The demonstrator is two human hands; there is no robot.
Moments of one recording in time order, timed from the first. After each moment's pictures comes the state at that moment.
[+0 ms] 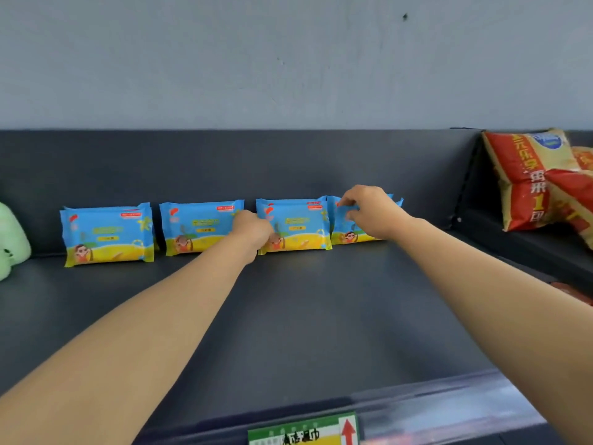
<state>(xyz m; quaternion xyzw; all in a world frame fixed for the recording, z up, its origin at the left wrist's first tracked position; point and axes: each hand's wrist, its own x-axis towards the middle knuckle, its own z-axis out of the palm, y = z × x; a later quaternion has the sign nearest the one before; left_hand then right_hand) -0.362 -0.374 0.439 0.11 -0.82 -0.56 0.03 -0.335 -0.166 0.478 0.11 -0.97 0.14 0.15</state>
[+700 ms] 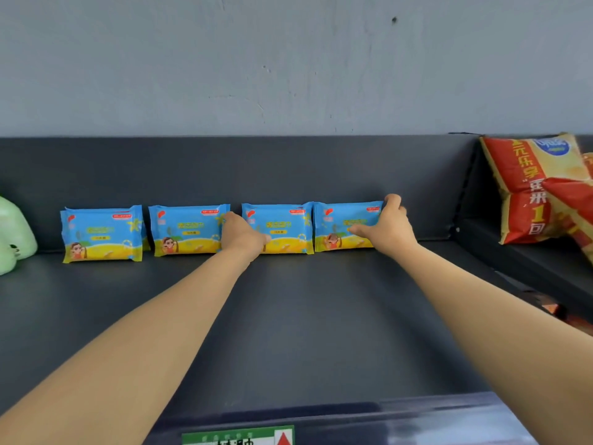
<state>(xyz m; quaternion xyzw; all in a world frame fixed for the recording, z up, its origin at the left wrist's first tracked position) -0.350 -0.342 0.438 0.17 -0.86 -0.46 0.14 -0.351 -0.107 0.440 -0.06 -0.92 0.35 0.18</state>
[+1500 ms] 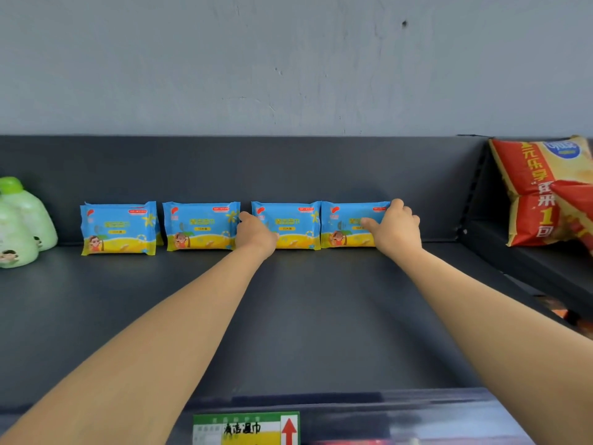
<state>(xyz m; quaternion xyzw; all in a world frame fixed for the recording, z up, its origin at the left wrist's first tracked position) -0.344 -0.334 0.438 0.18 -0.89 -0.40 0.13 -0.343 -0.120 0.444 -0.10 -0.93 0.29 0.21</state>
